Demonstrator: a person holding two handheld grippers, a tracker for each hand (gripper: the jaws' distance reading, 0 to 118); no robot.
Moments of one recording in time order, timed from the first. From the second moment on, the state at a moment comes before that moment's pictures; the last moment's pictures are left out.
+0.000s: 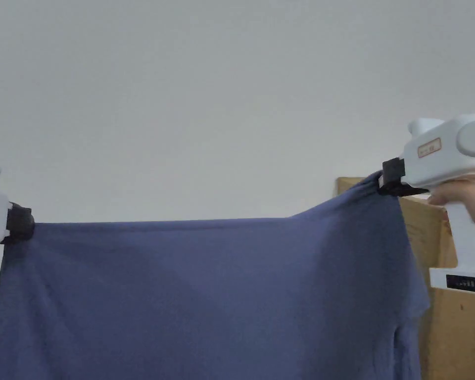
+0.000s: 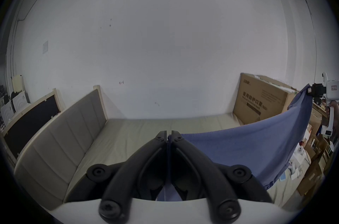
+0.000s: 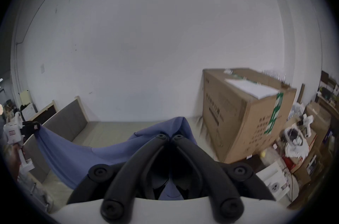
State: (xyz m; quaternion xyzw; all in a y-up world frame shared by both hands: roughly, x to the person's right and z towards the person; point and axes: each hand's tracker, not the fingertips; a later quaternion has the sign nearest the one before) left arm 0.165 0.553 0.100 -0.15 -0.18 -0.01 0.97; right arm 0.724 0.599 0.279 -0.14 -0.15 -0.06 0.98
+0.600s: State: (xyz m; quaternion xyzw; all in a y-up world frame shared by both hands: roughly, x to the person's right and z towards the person) left arm 0.216 0.592 -0.011 -0.05 -0.14 -0.02 0.99; right arm 0.712 0.656 0.159 -0.02 -0.23 0.05 0.97
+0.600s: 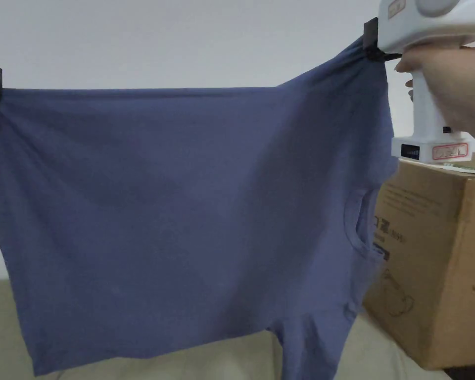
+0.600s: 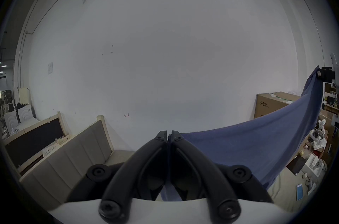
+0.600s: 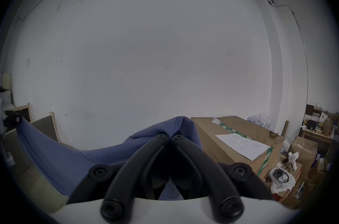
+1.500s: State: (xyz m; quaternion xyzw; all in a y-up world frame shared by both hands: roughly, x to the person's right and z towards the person) left arm 0.107 0.115 0.253 -0.48 -0.25 -0.10 0.83; right arm 0.674 0.118 0.498 -0.50 -0.06 -0.08 0.86
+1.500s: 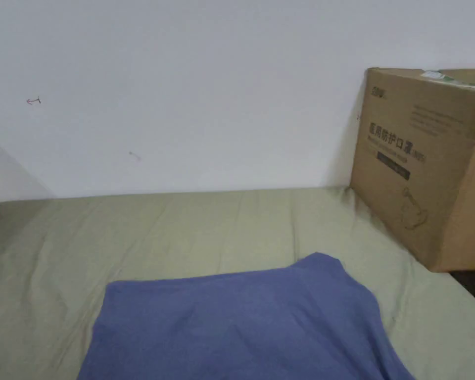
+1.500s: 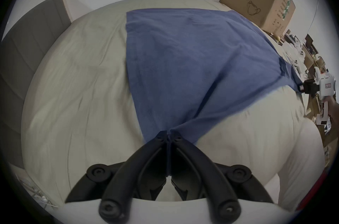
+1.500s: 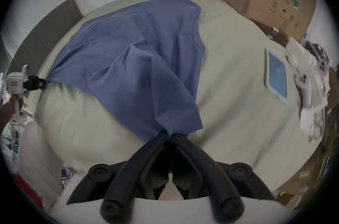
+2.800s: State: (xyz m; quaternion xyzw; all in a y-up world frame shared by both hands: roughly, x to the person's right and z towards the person) left arm 0.091 0.284 0.396 -0.19 -0.25 0.05 0.95; right arm 0.519 0.274 0.537 -0.09 -0.08 -0.07 0.99
